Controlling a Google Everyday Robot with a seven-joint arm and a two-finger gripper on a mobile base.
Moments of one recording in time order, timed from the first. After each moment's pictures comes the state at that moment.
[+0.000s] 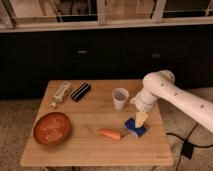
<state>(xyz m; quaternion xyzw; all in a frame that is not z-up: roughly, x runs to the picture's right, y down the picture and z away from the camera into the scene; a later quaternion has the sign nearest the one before) 0.171 0.152 0.765 -0.33 -0.12 0.02 0.94</state>
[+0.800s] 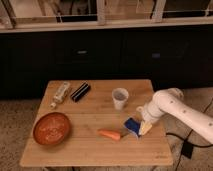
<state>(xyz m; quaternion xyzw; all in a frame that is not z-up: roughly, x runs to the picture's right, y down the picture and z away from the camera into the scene) 0.199 0.199 0.805 -0.30 -0.14 0.08 0.94</state>
